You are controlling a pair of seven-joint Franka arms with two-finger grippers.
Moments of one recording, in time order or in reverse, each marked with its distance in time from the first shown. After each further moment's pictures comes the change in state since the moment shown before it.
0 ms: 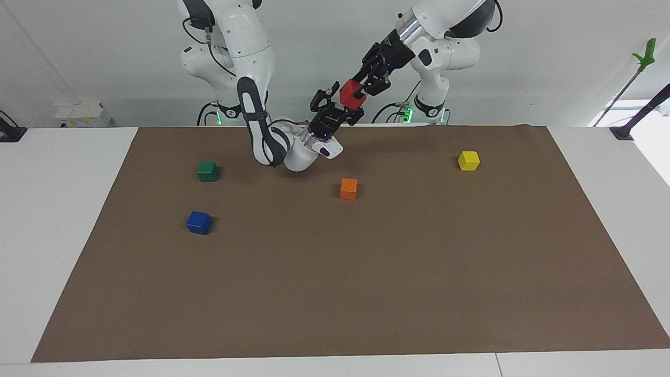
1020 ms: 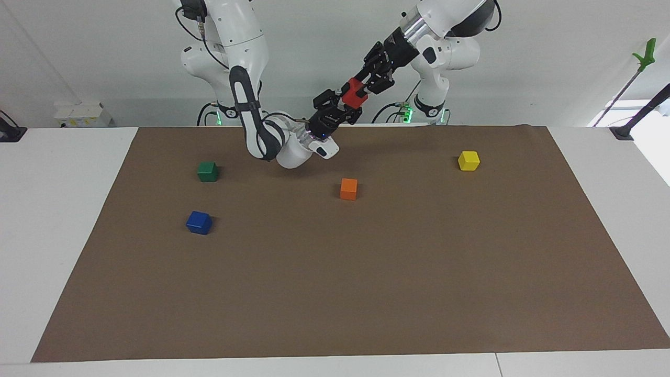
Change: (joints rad) left arm -0.004 -0.037 0.013 -0.035 -0.034 0.029 0.008; right arm -0.026 -0.070 0.000 -0.017 -0.008 0.141 0.071
